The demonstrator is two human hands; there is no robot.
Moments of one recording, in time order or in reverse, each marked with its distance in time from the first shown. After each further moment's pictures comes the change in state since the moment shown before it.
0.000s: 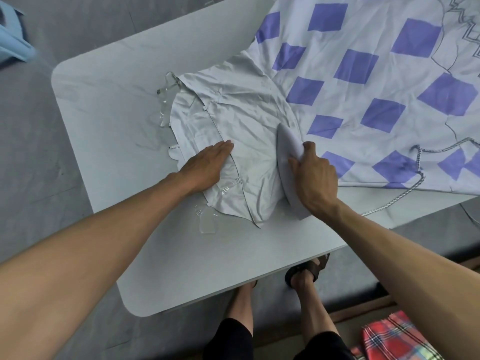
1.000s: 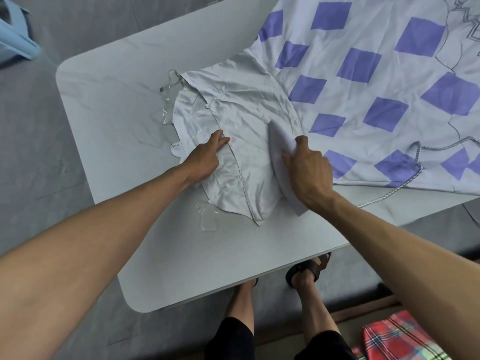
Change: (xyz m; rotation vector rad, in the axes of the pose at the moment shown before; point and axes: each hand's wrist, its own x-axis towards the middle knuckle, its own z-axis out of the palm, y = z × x) left_hand 0.004 0.004 -0.016 -0.521 0.026 -0.257; right_hand 0.002 -0.014 -0.003 -0.040 -0.016 -0.082
